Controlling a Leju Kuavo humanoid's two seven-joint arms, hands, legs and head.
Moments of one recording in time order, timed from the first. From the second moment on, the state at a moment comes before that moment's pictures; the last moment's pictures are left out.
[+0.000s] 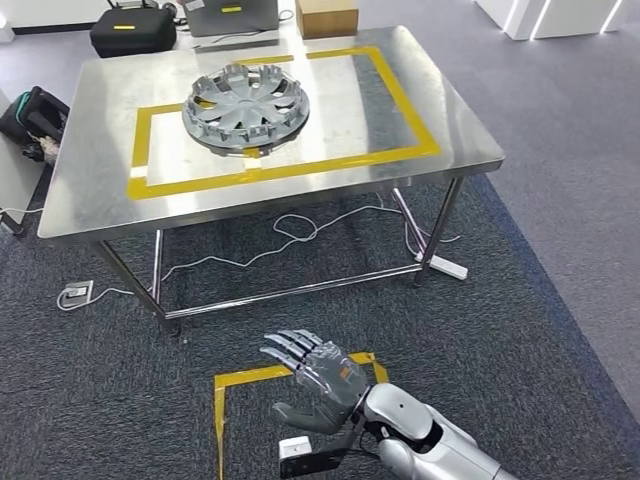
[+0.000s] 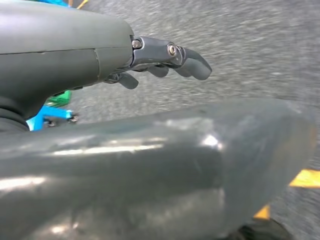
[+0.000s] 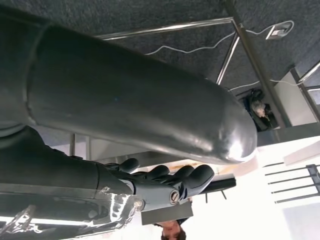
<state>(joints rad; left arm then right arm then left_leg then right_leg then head) -0.09 -0.15 1.06 -0.20 -1.24 0.34 0.00 -0.08 -0.17 0.74 -1.32 0.96 -0.32 -0.22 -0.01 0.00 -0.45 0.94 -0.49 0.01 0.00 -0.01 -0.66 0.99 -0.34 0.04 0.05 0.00</state>
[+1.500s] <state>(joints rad) -0.09 -0.15 1.06 -0.20 -1.24 0.34 0.01 0.02 -0.17 0.69 -1.34 0.93 -0.37 -0.23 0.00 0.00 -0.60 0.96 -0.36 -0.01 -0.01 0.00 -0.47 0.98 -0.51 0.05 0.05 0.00</state>
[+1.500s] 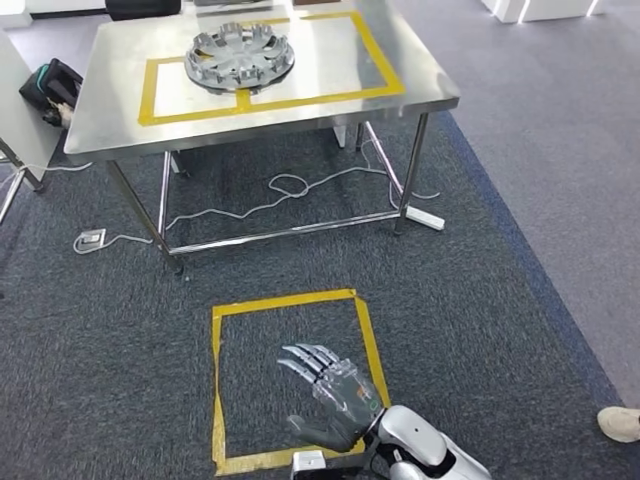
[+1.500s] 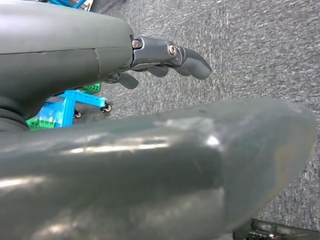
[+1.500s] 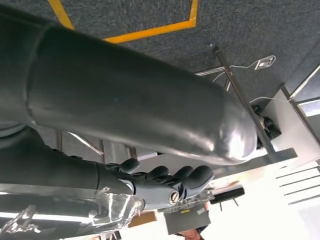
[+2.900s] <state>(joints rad) -0.08 -0.18 1.06 -0.20 -1.26 0.35 0.04 0.11 -0.17 0.66 -1.19 0.97 -0.67 -0.04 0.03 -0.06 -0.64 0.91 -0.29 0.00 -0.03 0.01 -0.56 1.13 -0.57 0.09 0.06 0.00</state>
